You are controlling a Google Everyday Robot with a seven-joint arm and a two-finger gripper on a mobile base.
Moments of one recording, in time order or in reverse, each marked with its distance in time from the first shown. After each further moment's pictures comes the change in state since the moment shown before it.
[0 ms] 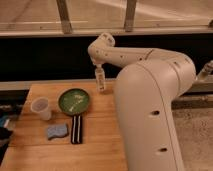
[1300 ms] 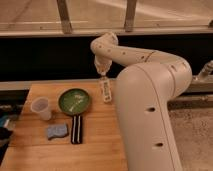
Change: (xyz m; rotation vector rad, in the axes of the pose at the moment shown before) arm 0.053 -0.014 0.008 -0.020 0.256 -0.034
